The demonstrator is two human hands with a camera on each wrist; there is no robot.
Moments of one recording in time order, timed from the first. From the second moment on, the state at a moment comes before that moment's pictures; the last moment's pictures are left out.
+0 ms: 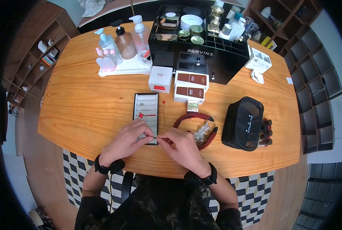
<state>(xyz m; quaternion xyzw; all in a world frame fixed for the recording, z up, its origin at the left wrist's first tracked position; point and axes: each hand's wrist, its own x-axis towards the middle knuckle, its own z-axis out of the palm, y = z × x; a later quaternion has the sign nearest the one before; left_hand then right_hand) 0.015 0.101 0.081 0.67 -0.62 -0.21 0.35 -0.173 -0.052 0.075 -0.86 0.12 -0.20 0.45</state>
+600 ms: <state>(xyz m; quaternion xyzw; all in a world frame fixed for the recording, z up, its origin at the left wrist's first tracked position) 0.056 0.094 0.058 0.77 -0.58 -0.02 0.26 -0.127 -0.098 0.046 -0.97 0.16 -0.17 0.11</state>
